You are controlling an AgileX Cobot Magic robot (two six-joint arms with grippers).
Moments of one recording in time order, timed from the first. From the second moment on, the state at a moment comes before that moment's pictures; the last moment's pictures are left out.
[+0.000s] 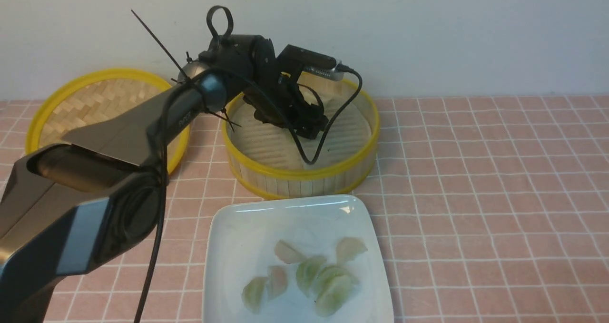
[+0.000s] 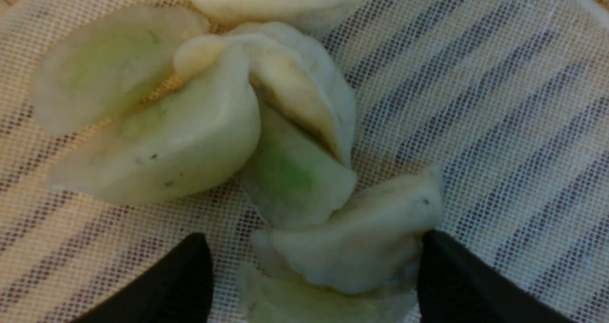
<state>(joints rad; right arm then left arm) 0.09 -0.02 0.02 0.10 0.39 0.00 -0.36 2.51 -2.26 -0.19 0.83 0.21</state>
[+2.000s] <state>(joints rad) 0.09 -0.02 0.02 0.10 0.39 0.00 -0.44 2.01 -1.56 -0.20 1.22 0.13</state>
